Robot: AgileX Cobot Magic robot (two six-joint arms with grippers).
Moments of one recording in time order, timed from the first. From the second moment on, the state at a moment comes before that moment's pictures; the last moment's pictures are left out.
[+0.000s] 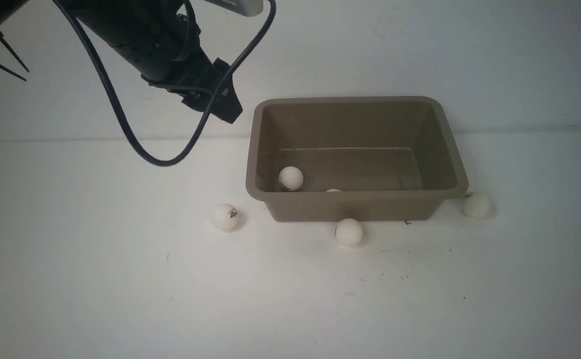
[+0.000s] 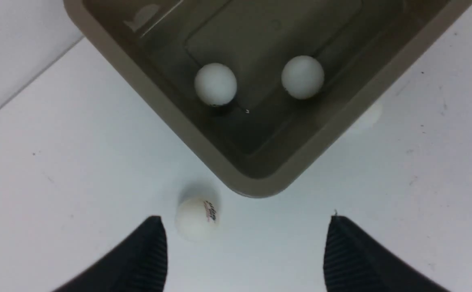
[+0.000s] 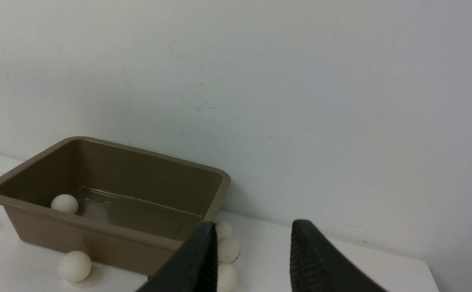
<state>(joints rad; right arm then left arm) 0.01 0.07 -0.53 0.20 0.68 -0.36 -0.24 1.84 -1.86 -0.33 1.17 0.53</state>
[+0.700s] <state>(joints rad) 0.01 0.07 -0.53 0.18 0.68 -0.39 -0.24 1.87 -1.86 -0.17 0.80 0.57</state>
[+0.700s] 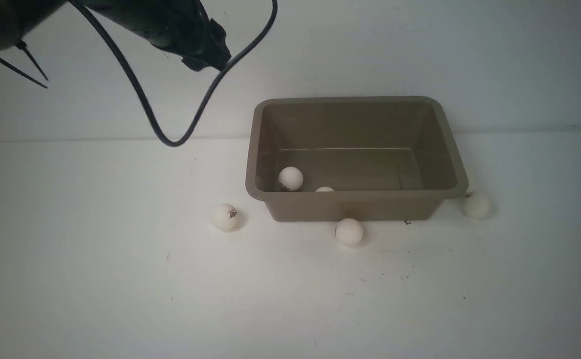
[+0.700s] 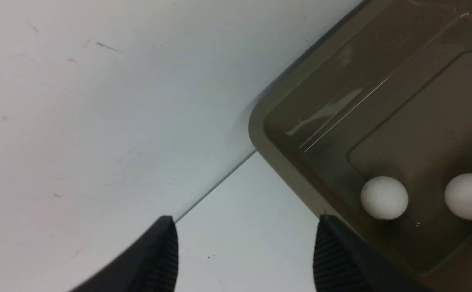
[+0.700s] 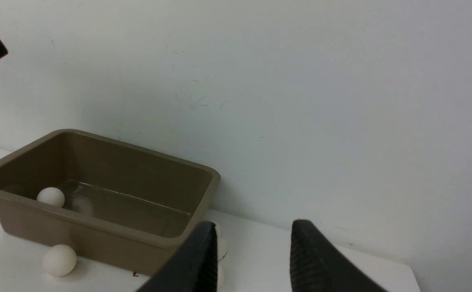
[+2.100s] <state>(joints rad) 0.01 0.07 -0.53 0.15 0.65 -0.39 -0.24 1.77 -1.33 -0.37 0.66 0.86</state>
